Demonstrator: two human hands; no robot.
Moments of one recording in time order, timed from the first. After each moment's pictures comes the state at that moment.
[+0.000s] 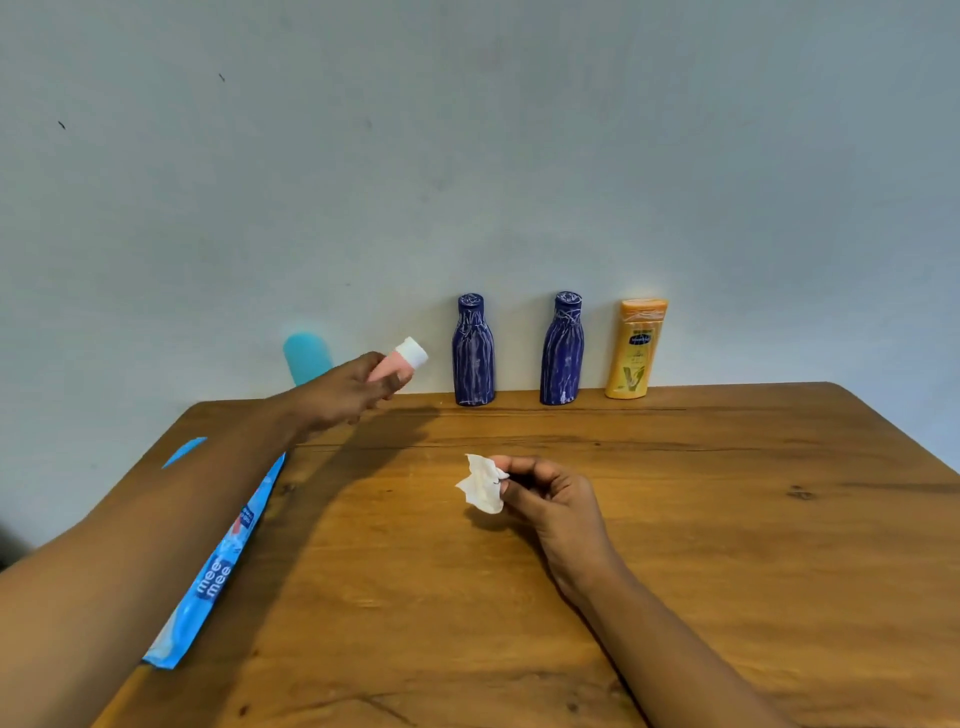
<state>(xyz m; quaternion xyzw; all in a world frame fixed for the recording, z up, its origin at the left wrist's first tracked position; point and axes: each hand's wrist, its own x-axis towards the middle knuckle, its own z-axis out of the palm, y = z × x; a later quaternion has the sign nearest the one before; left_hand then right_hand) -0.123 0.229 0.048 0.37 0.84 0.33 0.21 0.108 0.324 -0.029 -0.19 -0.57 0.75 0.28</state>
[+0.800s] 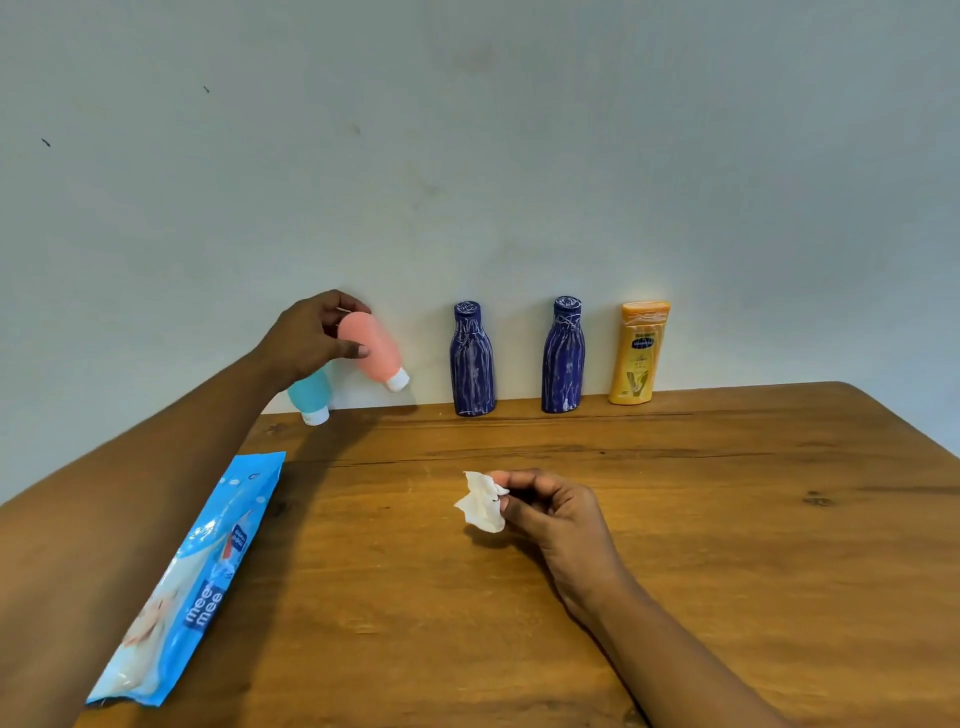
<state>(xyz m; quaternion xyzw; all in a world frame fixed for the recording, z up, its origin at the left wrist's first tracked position) -0.184 0.238 0.085 0.41 0.83 0.38 0.03 0.104 0.329 -0.036 -0.18 -0.57 0.76 0.26</state>
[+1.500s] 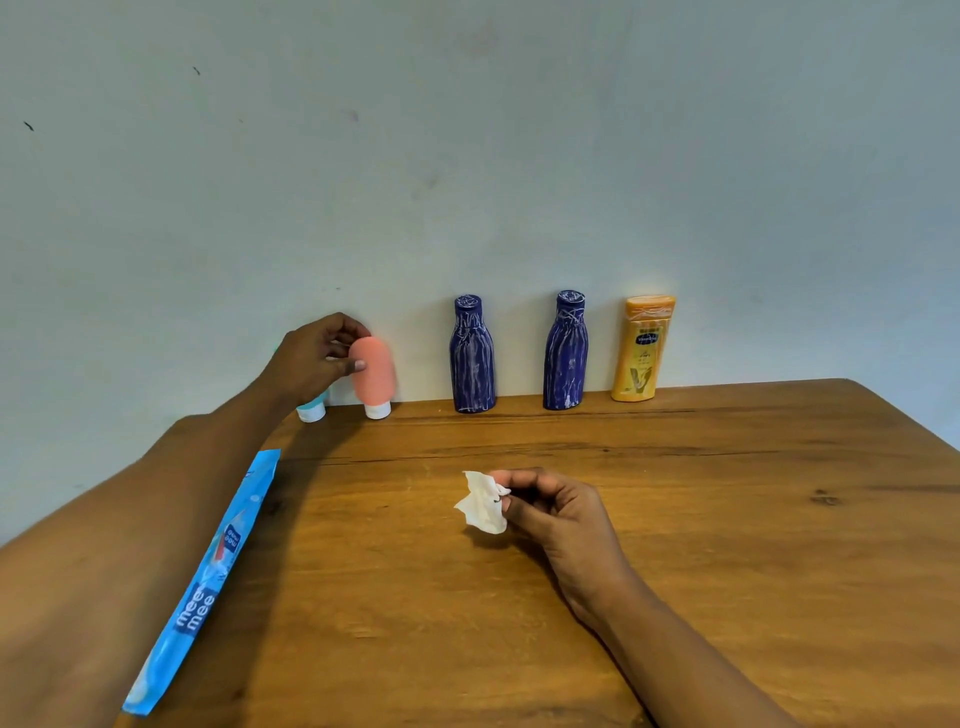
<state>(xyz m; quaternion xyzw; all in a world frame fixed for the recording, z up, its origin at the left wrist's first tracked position) -0.198 0.238 0.041 0.46 0.82 0.34 -0.03 0.103 0.331 -0.040 -0.17 -0.58 0.75 0.26</state>
